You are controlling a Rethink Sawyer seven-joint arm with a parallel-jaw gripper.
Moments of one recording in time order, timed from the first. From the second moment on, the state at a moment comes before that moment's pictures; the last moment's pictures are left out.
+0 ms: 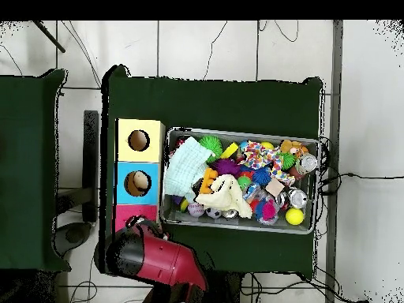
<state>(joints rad) 0.23 -0.75 -0.24 2.10 0.35 0.31 2.06</state>
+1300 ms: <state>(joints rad) 0.27 -0.77 -0.24 2.15 0.35 0.21 2.06</state>
